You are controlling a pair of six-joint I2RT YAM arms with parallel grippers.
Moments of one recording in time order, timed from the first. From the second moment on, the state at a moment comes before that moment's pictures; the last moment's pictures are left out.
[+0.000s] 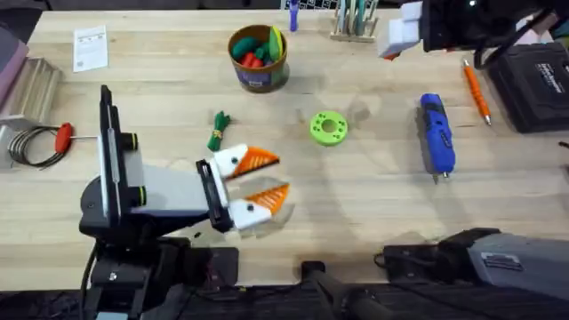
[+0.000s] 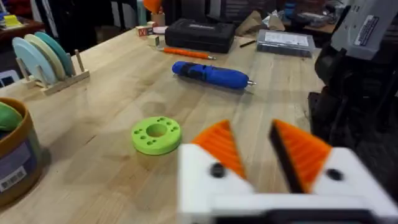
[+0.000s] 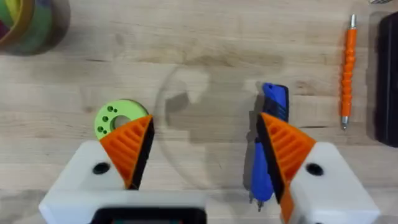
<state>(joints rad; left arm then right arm) -0.05 0.01 0.01 -0.12 1.16 0.05 0.28 1.42 1.49 -1.14 0.21 0.21</state>
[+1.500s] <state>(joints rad) -0.05 0.01 0.01 -0.12 1.16 0.06 -0.16 1.69 1.31 -1.15 -0.02 -0.05</state>
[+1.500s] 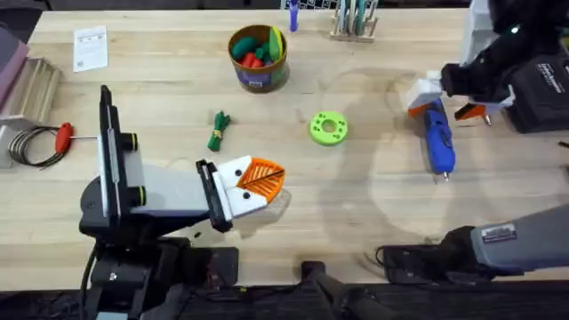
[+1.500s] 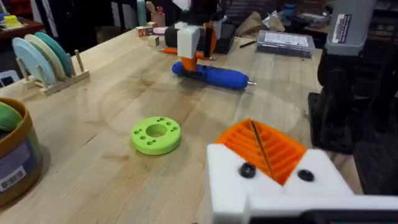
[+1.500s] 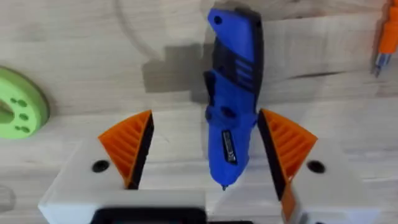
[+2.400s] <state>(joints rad) -0.05 0.01 0.01 -0.12 1.16 0.06 -0.24 1.77 1.19 -0.97 0.01 -0.05</state>
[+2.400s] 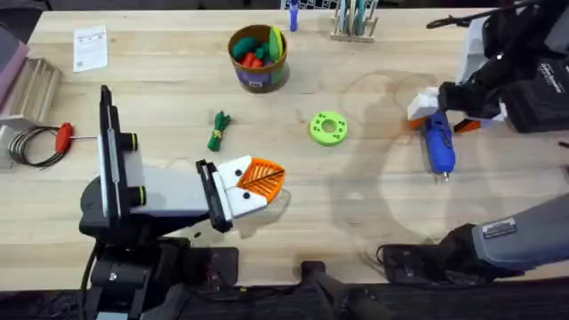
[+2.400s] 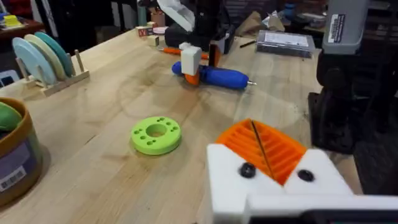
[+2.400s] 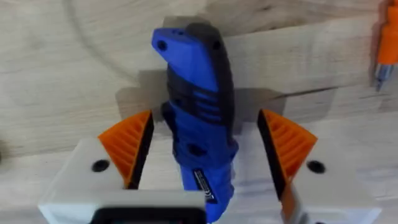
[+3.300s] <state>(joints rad) -0.05 0.01 0.01 -0.12 1.16 0.06 -0.25 1.79 1.17 -0.92 0.03 -0.05</state>
